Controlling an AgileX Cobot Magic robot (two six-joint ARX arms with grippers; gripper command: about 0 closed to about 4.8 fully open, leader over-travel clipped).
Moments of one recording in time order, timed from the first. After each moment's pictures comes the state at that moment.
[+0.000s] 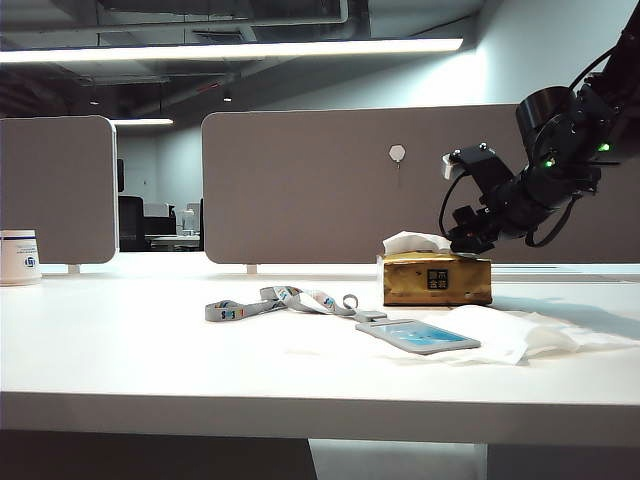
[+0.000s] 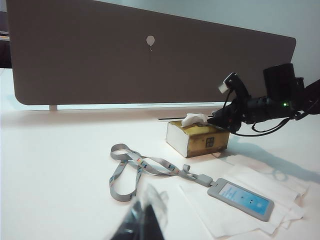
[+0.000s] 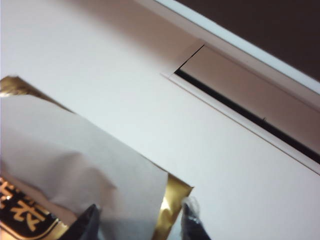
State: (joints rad) left arm 0.00 0.00 0.01 0.16 0.54 -0.16; right arm 0.11 2.10 1.37 0.33 -0.22 -0.39
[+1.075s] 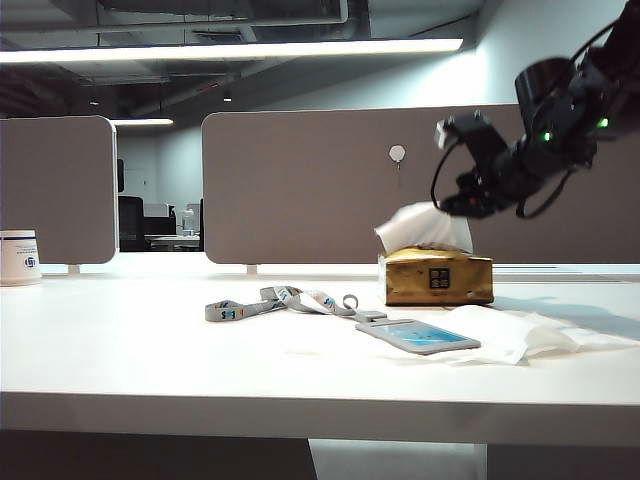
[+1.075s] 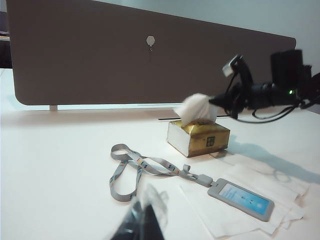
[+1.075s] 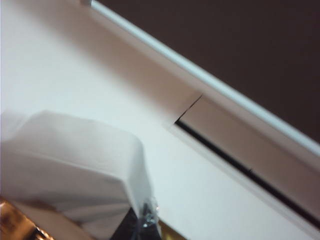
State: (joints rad) left arm 0.00 0.00 0.01 0.16 0.54 -0.16; right arm 0.12 2.03 1.37 0.38 -0.26 -0.39
